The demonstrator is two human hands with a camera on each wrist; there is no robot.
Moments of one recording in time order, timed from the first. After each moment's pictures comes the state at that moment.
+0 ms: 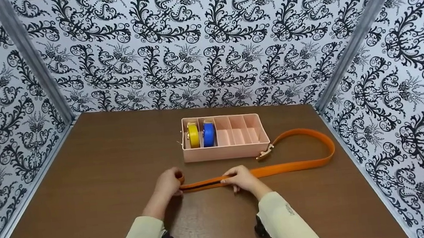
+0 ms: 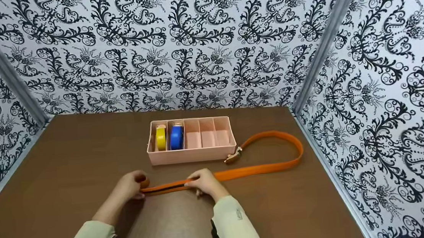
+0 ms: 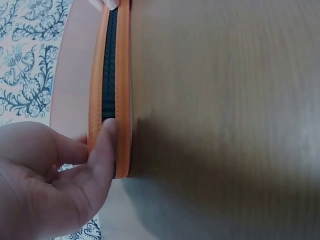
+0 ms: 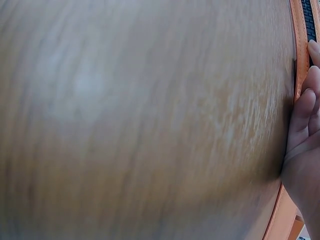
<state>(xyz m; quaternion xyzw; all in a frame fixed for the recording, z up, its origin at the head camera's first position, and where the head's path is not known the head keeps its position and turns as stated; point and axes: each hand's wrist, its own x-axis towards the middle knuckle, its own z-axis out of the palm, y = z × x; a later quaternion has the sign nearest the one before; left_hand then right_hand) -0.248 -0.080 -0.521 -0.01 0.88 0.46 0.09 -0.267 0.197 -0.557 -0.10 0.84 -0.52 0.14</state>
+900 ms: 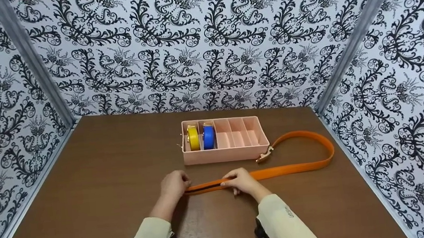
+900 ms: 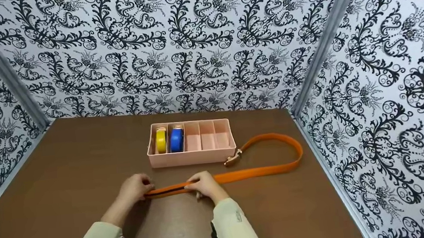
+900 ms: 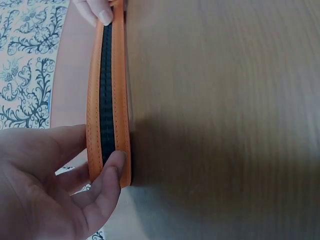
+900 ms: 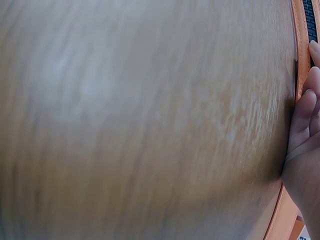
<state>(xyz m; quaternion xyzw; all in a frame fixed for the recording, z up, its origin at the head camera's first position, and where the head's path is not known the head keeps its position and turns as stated) -0.248 -0.065 -0.522 0.06 0.95 0.31 -0.02 -0.266 0.198 -0.560 -0.11 0.83 -0.52 0.14</state>
